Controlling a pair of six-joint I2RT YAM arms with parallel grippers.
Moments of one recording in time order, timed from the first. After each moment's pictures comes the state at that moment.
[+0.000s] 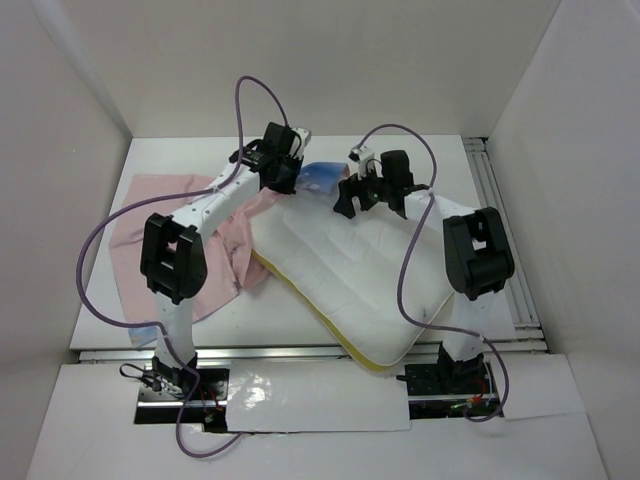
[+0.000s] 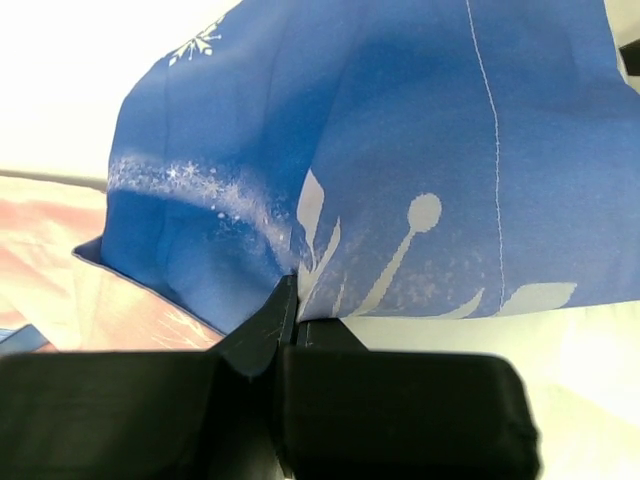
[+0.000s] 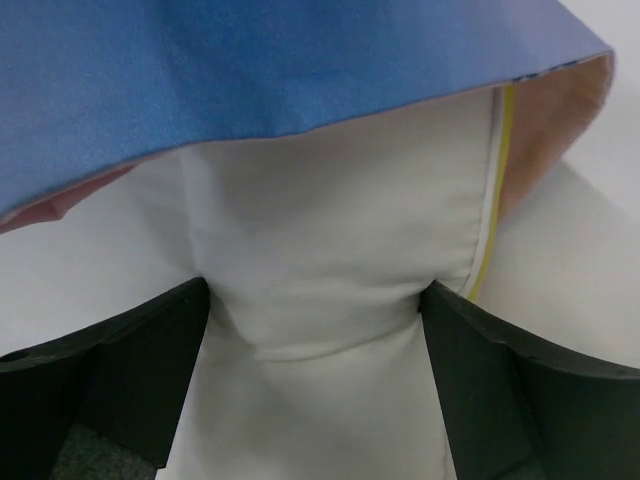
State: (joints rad) left arm -0.45 2.00 1.84 -0.67 -0.05 -0.09; right arm 0.29 1.90 1.27 0.03 -0.52 -0.15
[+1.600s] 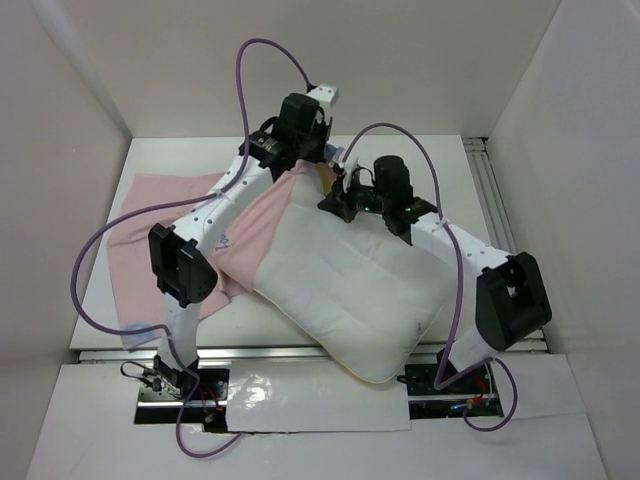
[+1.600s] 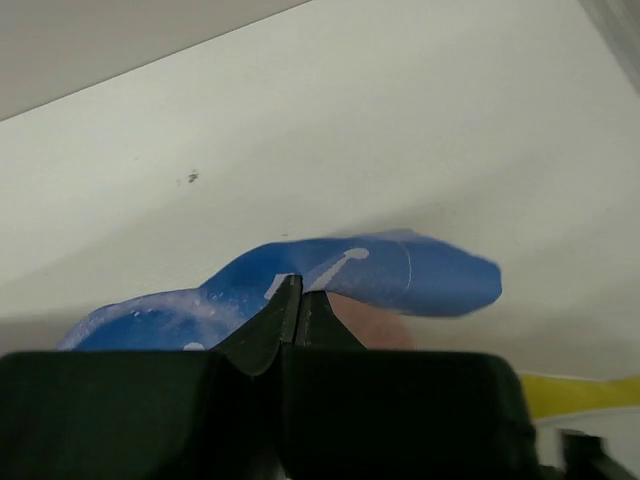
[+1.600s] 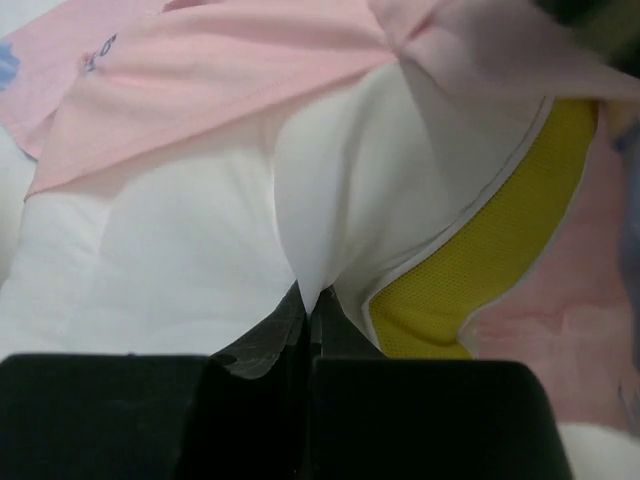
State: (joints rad) left arm -0.56 2.02 2.15 -0.62 -0.11 -0.14; right arm 0.47 1.54 1.10 0.11 -0.65 -0.21
